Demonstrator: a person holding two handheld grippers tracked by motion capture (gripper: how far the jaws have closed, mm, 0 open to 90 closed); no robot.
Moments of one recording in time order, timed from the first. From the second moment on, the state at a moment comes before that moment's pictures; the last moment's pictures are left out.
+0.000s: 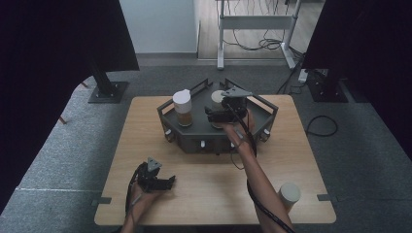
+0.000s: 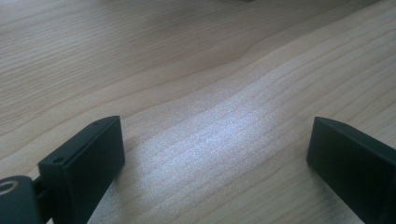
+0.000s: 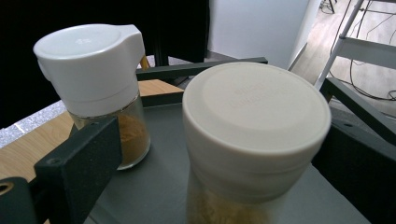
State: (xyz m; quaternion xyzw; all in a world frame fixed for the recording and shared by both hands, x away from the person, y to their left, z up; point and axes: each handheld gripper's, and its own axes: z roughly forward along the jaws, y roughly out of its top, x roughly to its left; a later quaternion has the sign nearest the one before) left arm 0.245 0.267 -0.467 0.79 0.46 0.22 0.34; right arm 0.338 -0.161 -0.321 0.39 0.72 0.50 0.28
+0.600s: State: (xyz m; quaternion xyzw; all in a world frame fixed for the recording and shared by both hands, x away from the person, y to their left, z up) left arm 0.245 0.267 -0.467 0.79 0.46 0.22 0.34; right arm 0.317 -0.174 -0.314 0.38 0.73 0.50 0.28
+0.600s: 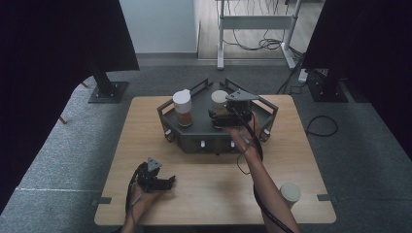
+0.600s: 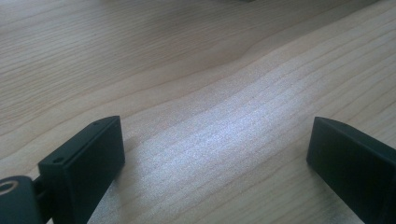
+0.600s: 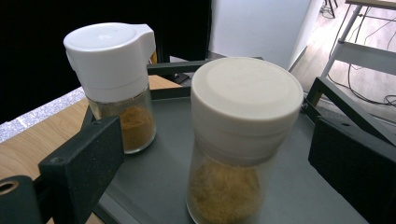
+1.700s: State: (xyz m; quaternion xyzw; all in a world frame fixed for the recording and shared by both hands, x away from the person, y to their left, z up) left arm 0.245 0.267 -0.467 0.79 0.46 0.22 0.34; right arm 0.276 -0.209 -0.318 0.38 0.73 0.49 0.29
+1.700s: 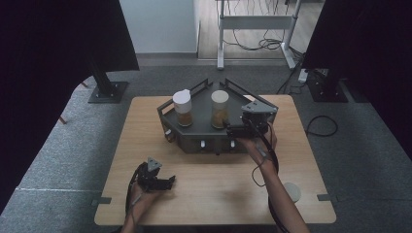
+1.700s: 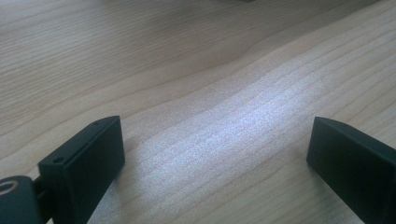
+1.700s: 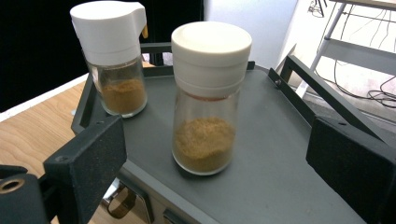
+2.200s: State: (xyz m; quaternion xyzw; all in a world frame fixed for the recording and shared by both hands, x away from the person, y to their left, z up) left arm 0.245 0.267 -0.467 0.79 0.46 0.22 0.34; right arm 0.258 -0.224 -0.324 0.39 0.73 0.48 0.30
